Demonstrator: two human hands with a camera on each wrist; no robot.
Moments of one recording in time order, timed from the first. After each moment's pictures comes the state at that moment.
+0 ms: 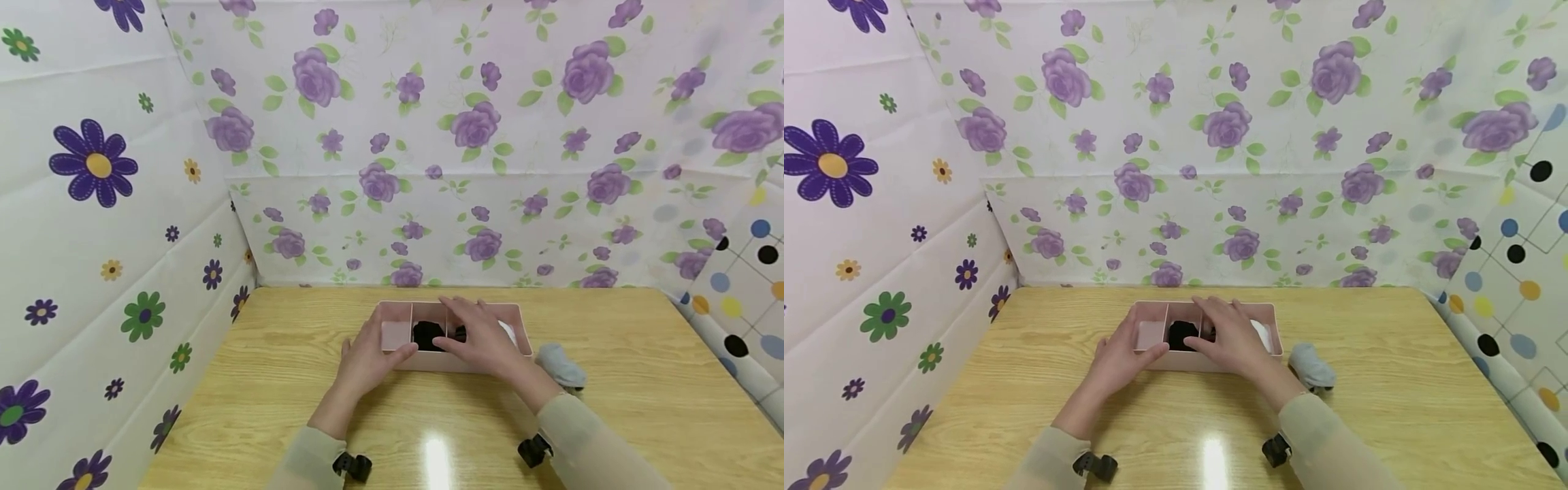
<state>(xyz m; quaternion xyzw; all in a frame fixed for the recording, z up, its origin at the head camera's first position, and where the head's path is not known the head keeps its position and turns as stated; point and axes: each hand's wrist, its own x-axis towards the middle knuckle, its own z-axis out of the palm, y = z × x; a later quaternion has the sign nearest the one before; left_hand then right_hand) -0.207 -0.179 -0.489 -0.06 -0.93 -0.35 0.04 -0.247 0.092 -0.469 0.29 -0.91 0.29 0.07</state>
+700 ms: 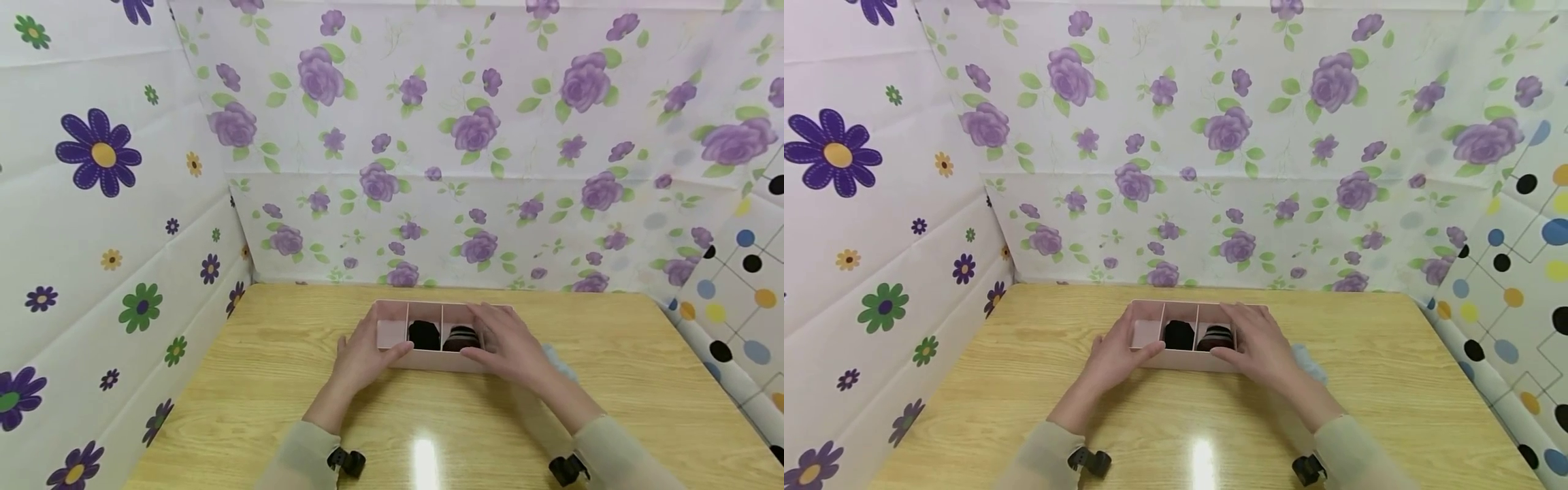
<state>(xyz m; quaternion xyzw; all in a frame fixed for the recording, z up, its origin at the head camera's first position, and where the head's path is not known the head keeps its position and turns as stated) -0.209 -0.180 -0.490 -0.05 -0.94 -0.35 0.05 -0.224 0.146 -0.462 0.28 -0.92 0.26 0.09</state>
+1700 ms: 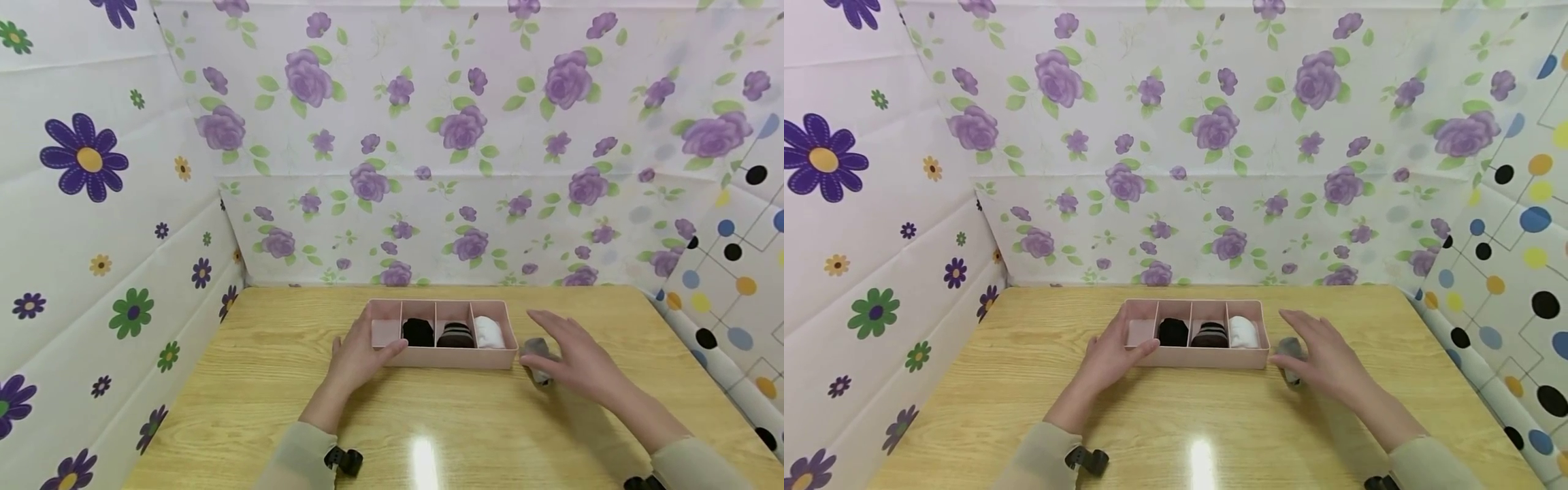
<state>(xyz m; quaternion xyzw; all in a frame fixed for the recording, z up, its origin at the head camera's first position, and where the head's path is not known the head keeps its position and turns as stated) -0.207 -0.179 -0.491 -0.06 -0.93 -0.35 0.04 -0.186 0.251 -0.452 0.23 -0.94 0.25 0.07</state>
